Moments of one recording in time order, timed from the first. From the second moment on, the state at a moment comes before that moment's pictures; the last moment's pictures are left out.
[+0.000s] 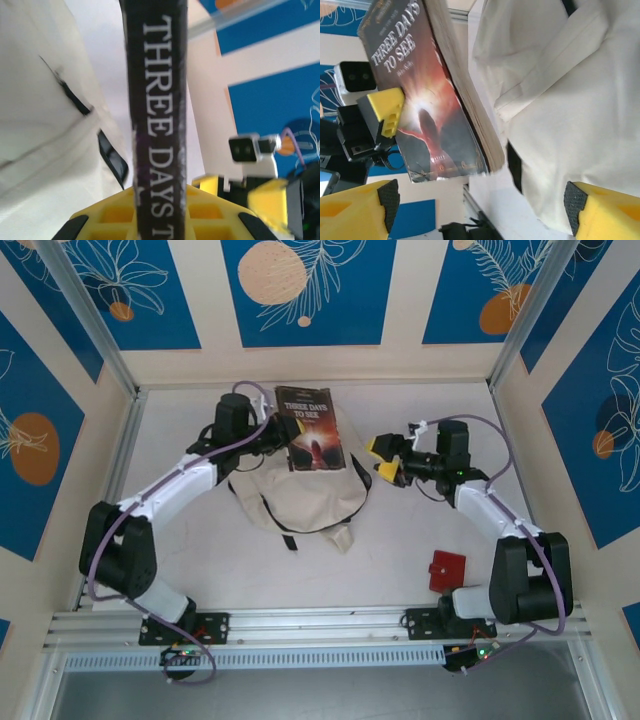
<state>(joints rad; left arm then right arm) -0.42 1.54 1.15 -0.03 0.46 -0.89 0.13 1.33 0.77 0.03 -0.92 0.98</state>
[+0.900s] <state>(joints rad) -0.42 1.41 1.04 0.21 0.22 -1.17 0.53 1.59 0.79 0.85 -0.54 1.66</state>
